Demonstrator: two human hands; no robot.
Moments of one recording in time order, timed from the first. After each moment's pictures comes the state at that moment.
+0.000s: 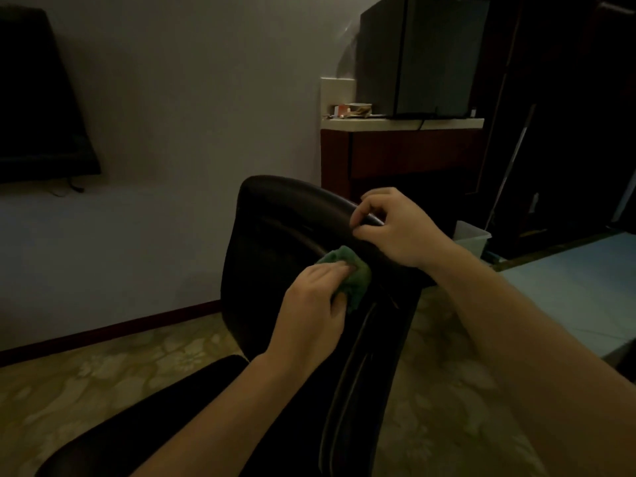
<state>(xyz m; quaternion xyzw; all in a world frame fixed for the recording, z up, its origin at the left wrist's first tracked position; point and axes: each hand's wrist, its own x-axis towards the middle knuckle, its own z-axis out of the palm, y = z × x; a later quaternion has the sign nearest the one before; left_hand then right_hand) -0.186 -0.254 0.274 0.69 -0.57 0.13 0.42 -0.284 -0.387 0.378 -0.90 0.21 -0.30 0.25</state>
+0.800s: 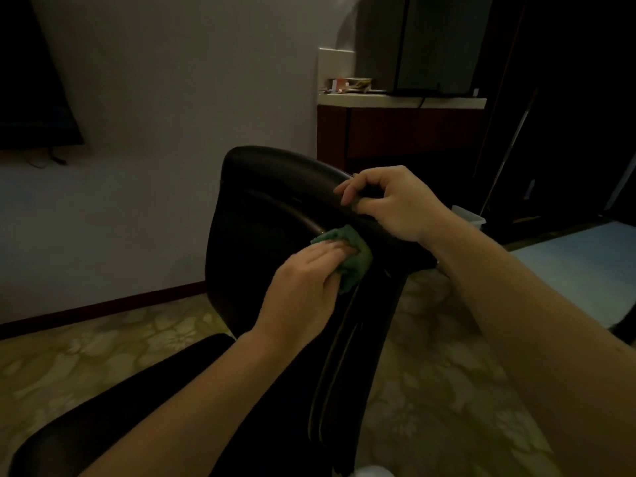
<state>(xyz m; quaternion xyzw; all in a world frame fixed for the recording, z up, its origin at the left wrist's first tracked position) -0.184 -0.259 0.262 0.67 -0.60 0.19 0.39 -0.280 -0.407 0.367 -0.90 0.13 -0.29 0.31</state>
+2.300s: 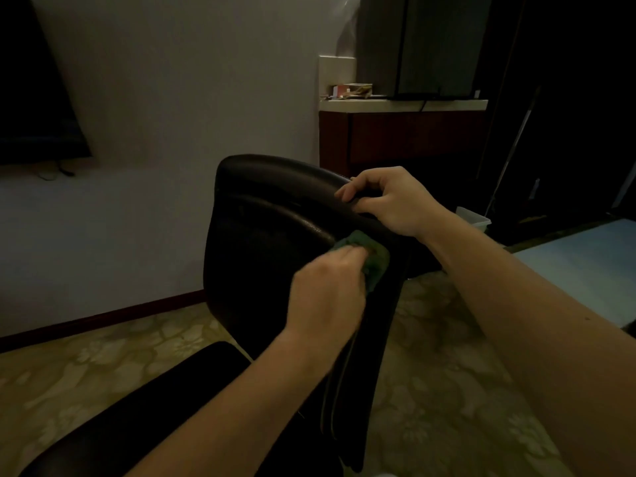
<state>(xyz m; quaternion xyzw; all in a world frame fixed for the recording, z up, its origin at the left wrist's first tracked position) -0.215 -0.268 0.288 0.74 -0.54 0.21 0.35 -0.262 -0.422 0.370 -0.88 0.13 -0.30 0.33</state>
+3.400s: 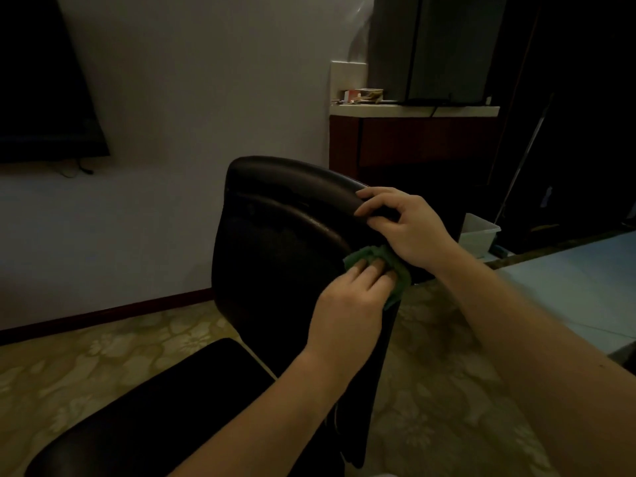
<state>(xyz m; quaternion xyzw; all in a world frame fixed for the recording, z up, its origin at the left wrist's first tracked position) -0.223 -0.269 0.252 0.69 -0.61 0.24 0.30 -0.278 -0.417 0.335 -0.88 0.13 -0.36 0.27</state>
